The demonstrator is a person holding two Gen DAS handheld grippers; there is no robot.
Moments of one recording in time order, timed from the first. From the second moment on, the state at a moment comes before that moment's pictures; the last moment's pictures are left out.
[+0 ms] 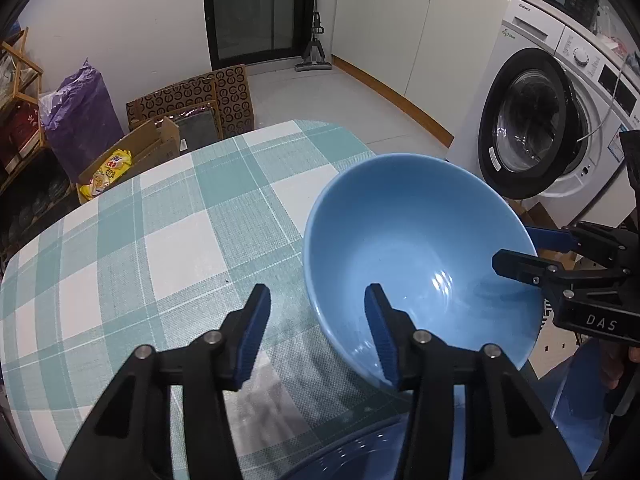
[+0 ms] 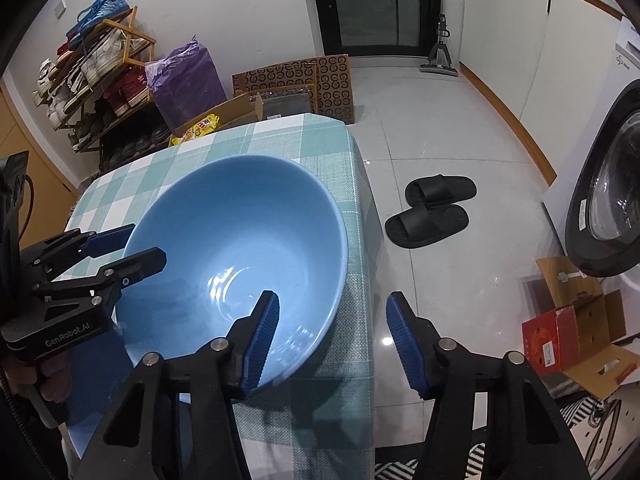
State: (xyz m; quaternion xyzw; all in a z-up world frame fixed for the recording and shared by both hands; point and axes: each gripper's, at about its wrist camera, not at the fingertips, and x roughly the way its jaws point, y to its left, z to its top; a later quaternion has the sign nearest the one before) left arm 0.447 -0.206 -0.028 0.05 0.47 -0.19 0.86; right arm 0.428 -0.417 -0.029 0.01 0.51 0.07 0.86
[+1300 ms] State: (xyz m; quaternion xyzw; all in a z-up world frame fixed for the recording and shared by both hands) left arm 0.441 -0.215 -0.024 0.06 0.46 -0.21 0.86; right arm 0.421 -0.410 -0.027 -0.01 0.51 0.07 0.86
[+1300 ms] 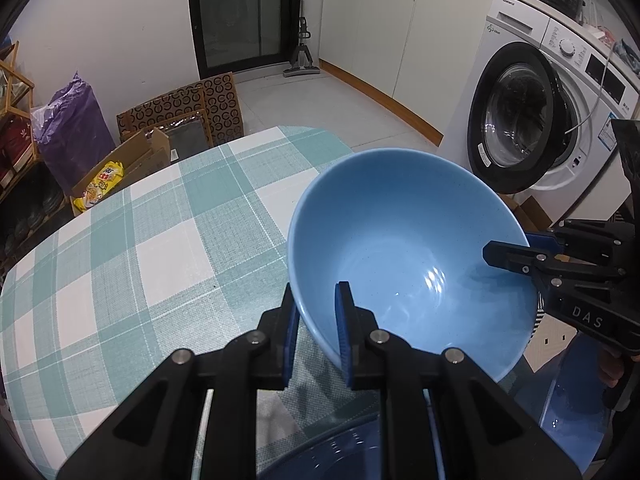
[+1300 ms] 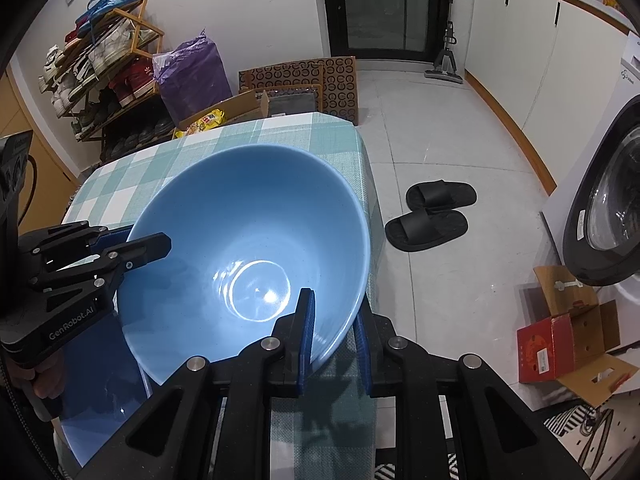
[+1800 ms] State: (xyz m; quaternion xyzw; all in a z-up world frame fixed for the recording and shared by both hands) left arm 0.423 -0.220 0.011 0.06 0.43 -0.22 0.88; right arm 0.395 -0.414 0.018 -0.02 0.47 0.05 0.88
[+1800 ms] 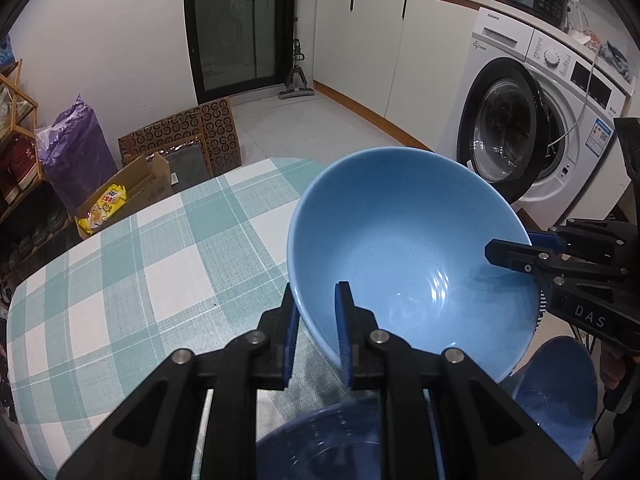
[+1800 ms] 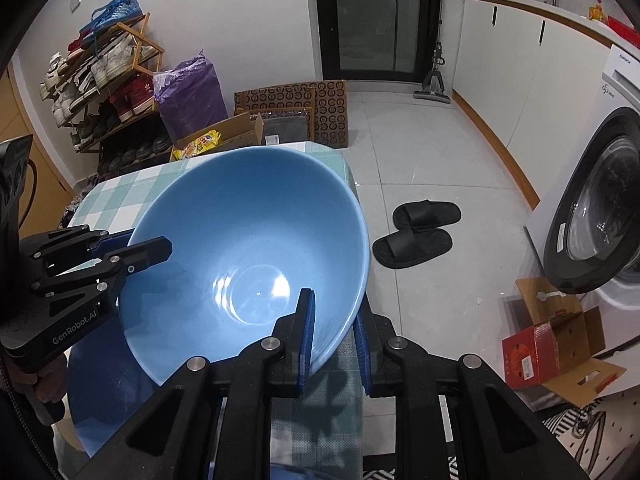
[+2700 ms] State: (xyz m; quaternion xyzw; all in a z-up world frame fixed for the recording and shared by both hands) left arm 0.364 -0.202 0.083 0.06 0.37 -0.22 0.90; right arm 0.318 -0.390 0.114 -0.04 0.41 0.05 0.91
